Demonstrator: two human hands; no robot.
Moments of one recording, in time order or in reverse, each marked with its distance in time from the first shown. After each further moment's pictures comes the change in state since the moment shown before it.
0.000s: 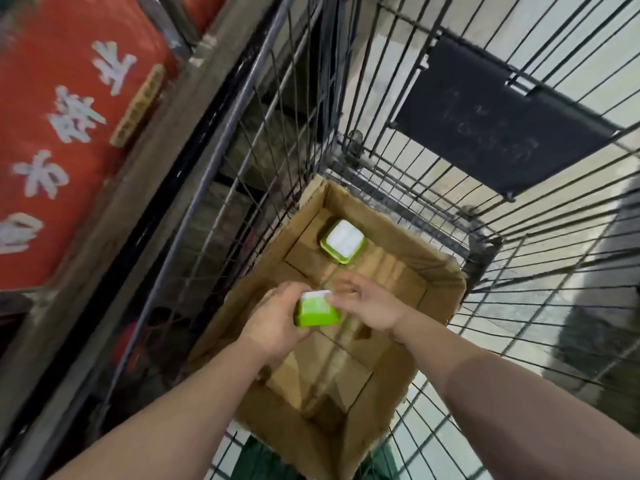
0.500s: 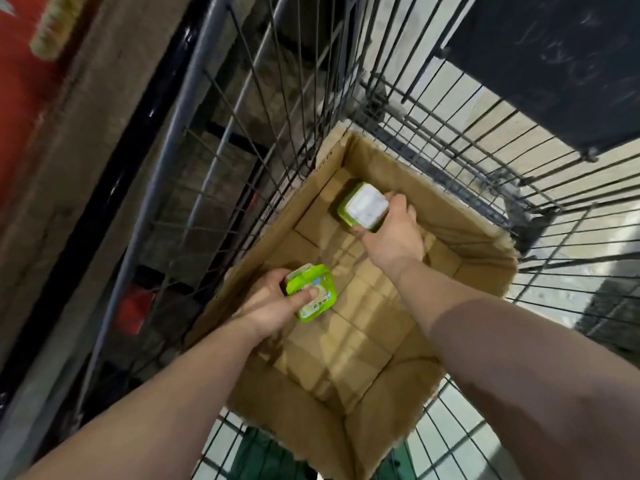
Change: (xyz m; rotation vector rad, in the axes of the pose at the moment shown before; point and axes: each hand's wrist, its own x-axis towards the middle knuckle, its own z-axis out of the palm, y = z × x) left_hand 0.018 -0.041 0.018 -0.362 -0.078 -0.454; right_hand 0.089 0.009 -0.001 -0.290 0.629 0.019
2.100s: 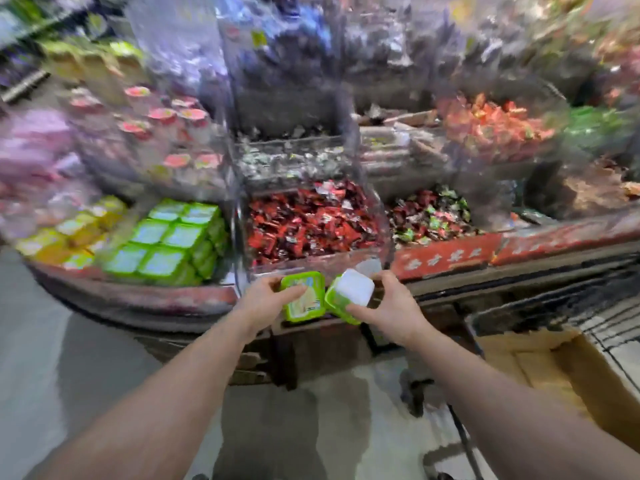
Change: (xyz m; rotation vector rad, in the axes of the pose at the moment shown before) left_hand -0.507 -0.454 -0.147 -0.925 0.794 0.247; right_hand -0.649 -0.212 0.090 -0.192 -0.400 -1.061
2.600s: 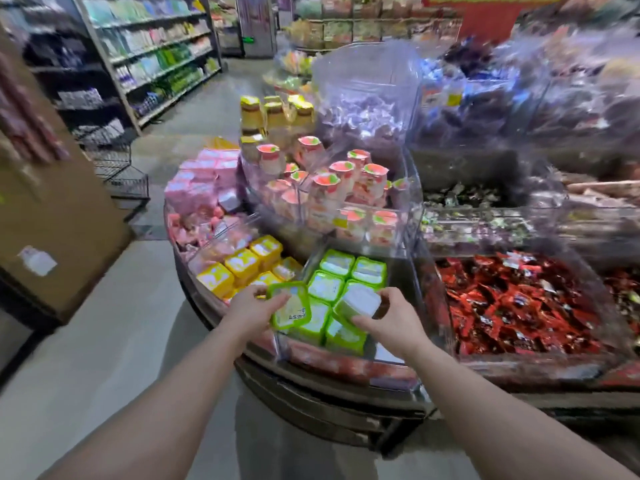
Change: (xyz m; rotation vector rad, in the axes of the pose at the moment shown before) left_hand 0.051 -0.071 -0.358 -0.039 0.403 -0.038; right_hand 0.108 -0.251 0.239 0.072 -0.058 -0.059
